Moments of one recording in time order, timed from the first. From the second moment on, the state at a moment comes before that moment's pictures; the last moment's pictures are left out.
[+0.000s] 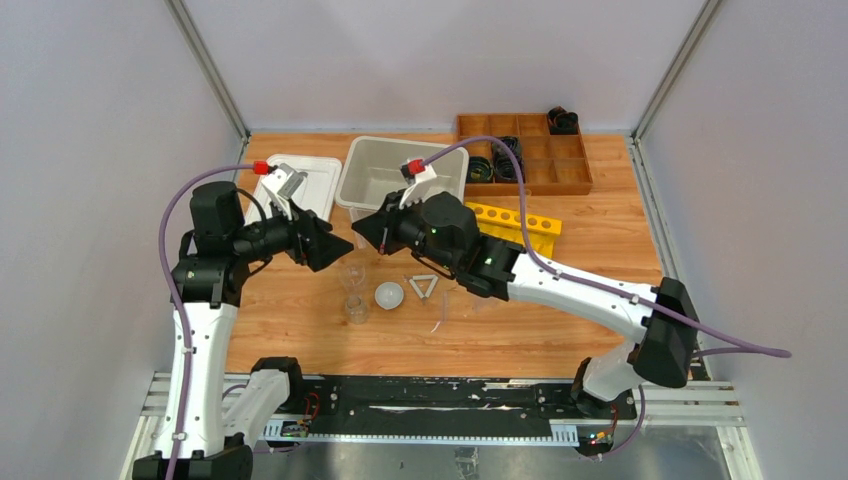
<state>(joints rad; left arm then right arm) 0.03 0.85 1.11 -0.75 0.91 0.03 1.11 1.49 1.29 0.12 0.15 0.56</state>
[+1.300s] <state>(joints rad) 0.04 0.89 1.05 -0.68 0.98 -0.03 1.13 1.55 1.33 0.20 0.16 0.62</state>
